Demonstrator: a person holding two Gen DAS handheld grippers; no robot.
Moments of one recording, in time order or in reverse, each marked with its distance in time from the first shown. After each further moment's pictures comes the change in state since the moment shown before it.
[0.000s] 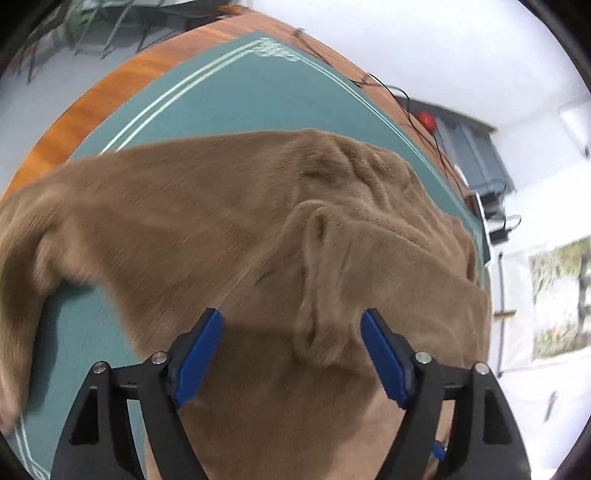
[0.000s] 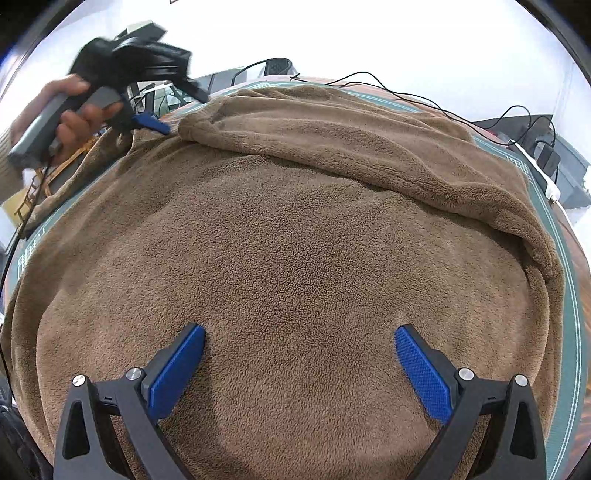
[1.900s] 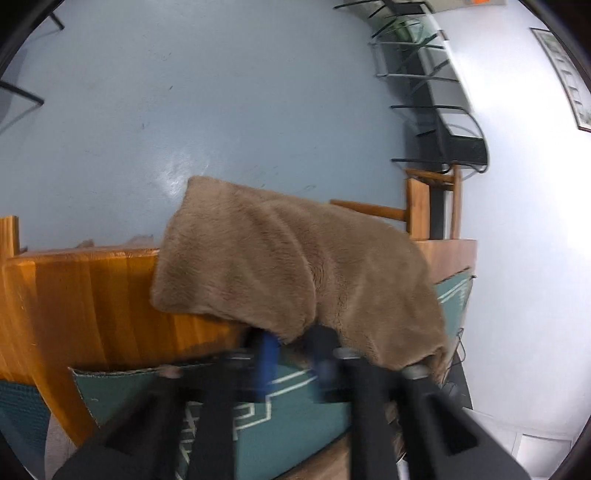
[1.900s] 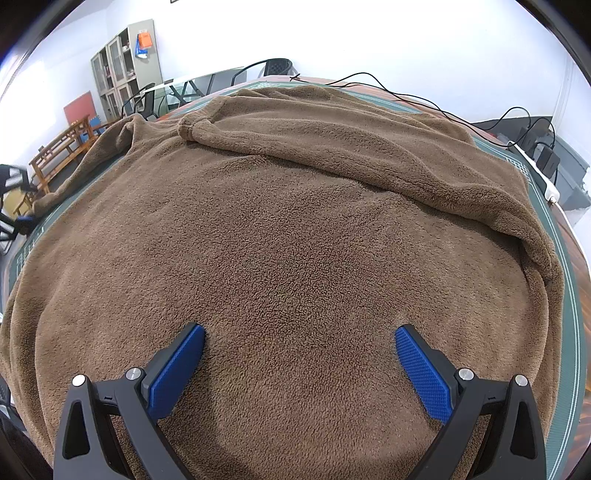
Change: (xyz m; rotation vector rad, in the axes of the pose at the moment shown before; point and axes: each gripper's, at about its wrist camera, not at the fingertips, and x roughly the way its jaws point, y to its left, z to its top) left arm -0.152 0.301 -0.145 -1.059 -0.313 -0.041; right arm 0.001 -0.002 -0.002 -0.005 -0.002 -0.004
